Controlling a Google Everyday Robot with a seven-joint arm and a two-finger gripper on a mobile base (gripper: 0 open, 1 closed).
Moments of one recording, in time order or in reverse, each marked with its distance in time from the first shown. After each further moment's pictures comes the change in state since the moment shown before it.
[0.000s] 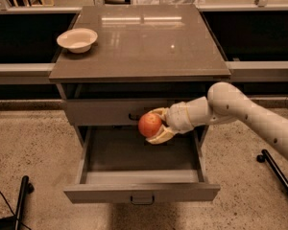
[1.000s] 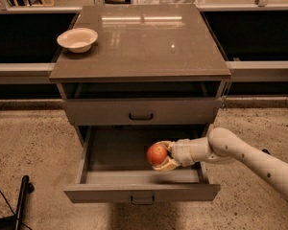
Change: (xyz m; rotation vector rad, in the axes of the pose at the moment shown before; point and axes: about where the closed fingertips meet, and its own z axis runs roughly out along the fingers) arm 0.145 0.051 0.054 0.085 -0.023 0.126
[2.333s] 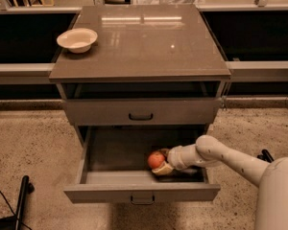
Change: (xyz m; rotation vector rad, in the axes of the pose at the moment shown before) arm 0.121 -0.026 0.059 0.027 0.156 0.156
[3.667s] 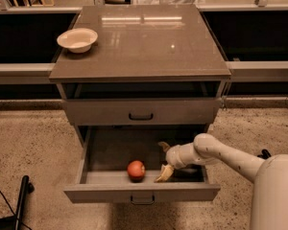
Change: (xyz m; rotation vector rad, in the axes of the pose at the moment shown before) arm -0.003 0.000 0.006 -0.033 0.006 -0.008
